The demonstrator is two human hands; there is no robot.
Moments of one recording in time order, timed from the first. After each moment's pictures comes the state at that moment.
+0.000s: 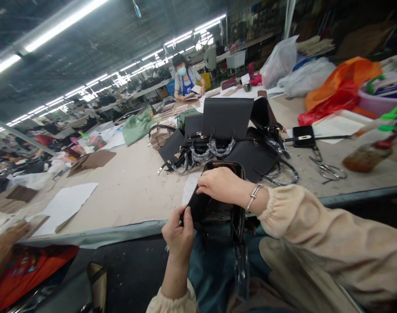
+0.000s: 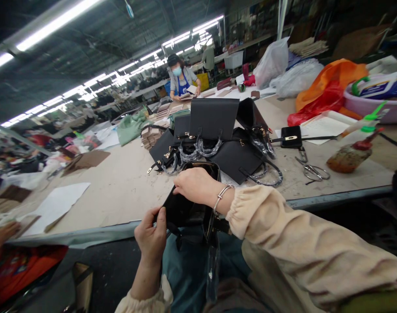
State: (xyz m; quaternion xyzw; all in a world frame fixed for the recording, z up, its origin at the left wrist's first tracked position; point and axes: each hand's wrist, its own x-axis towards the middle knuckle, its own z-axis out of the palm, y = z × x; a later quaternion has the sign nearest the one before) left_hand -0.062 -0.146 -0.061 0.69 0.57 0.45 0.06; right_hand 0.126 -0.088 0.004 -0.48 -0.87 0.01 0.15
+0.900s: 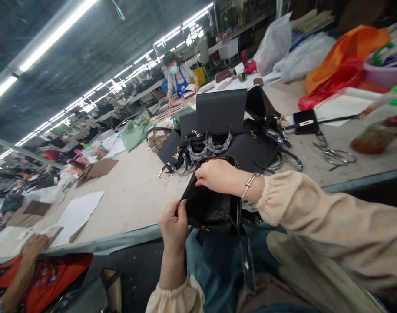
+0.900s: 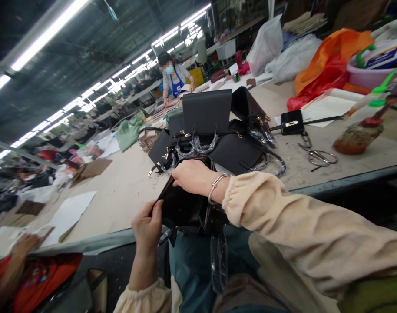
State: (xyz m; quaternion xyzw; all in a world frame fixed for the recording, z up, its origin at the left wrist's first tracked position) left_hand -0.070 -0.113 -0.047 0.73 0.57 0.38 0.04; right_hand 0.133 -0.070 0.003 -0.51 -0.84 0.01 0.16
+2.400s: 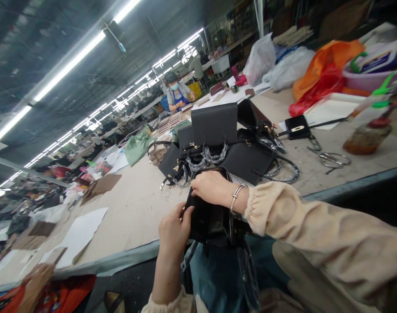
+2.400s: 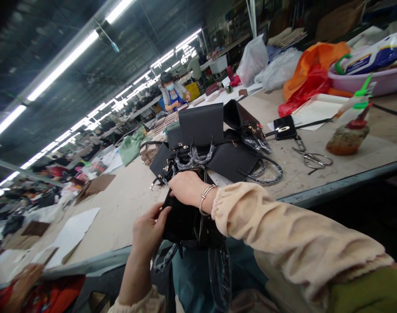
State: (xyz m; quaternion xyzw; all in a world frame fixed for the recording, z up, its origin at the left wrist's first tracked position) left_hand -0.053 -0.100 -0.011 0.79 0.59 0.17 0.04; right_hand 0.124 -0.063 0.002 -0.54 -0.82 0.03 0.18
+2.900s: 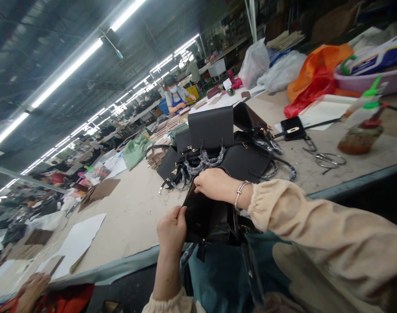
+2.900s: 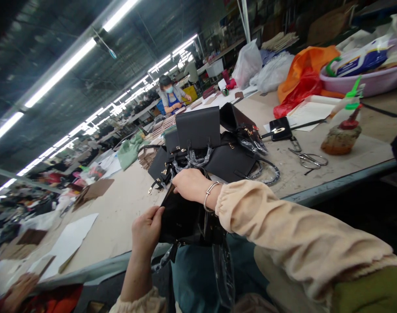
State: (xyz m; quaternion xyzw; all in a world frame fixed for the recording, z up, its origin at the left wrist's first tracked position) left_hand -0.054 -0.085 -0.019 0.77 0.60 0.20 0.02; right_hand 0.150 -0.056 -0.001 -0.55 -0.81 0.03 0.19
